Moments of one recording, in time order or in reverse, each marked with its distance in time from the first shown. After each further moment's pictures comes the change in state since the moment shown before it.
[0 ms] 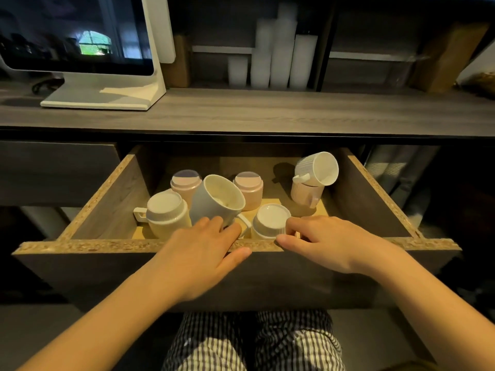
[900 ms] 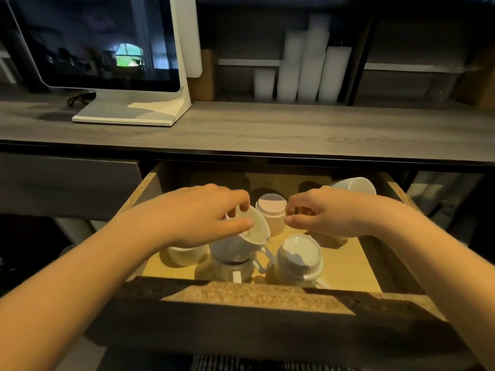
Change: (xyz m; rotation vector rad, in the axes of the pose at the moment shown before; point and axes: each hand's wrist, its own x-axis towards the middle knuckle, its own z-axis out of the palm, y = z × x) left_hand 0.053 -0.048 -0.079 -0.125 -0.162 -0.059; right_hand 0.086 -0.009 -0.068 -0.014 -0.055 -0.036
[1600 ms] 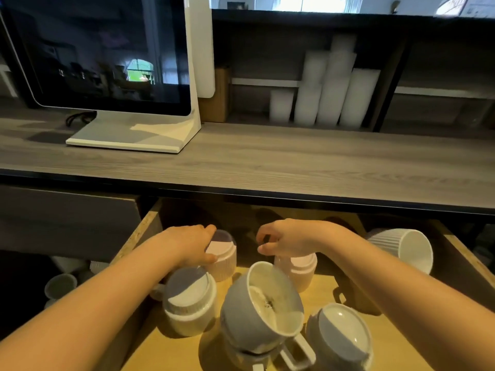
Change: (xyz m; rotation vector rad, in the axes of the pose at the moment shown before) left_hand 0.115 -0.138 0.053 0.100 -0.202 -0.319; right_hand 0.168 -0.003 0.015 0.035 -0.191 -0.007
